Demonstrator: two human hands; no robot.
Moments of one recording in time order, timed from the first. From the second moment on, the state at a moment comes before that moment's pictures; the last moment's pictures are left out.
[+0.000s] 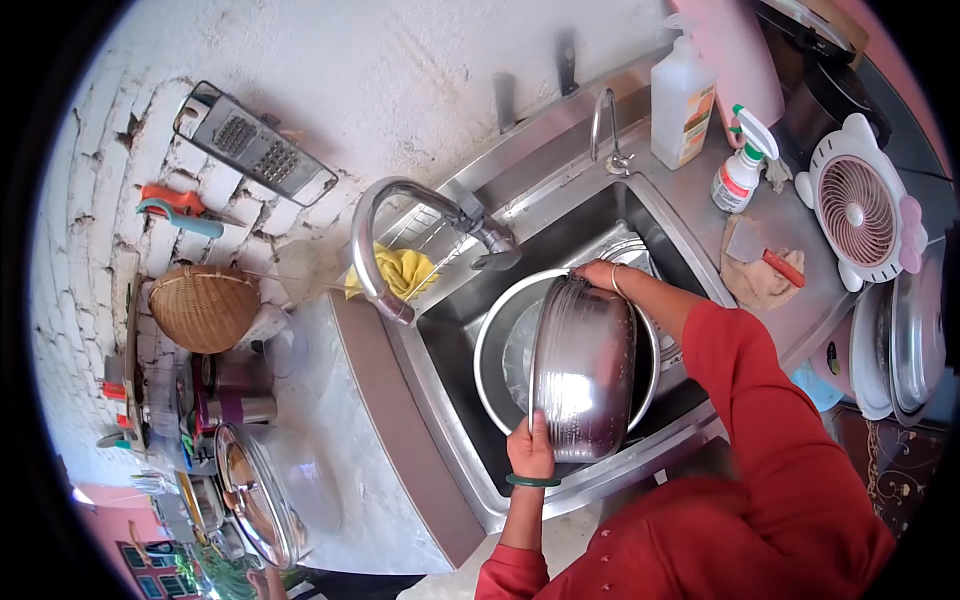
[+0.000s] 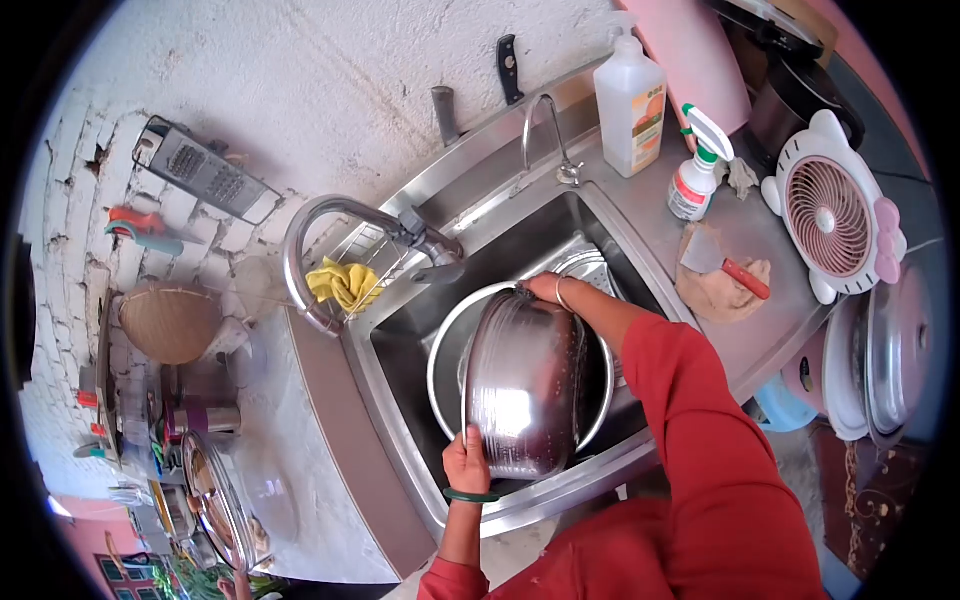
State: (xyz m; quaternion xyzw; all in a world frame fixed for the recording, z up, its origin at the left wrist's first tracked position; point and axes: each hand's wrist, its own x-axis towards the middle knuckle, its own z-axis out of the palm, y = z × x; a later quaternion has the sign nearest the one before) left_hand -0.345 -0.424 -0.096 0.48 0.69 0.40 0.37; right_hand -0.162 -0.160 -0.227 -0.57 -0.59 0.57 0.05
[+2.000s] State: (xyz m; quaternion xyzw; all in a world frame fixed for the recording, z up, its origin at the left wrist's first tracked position) left_hand -0.391 -0.434 -0.128 0.05 0.64 0.62 0.45; right_hand -0.329 -0.241 -0.100 -0.33 -0.84 0.42 0.08
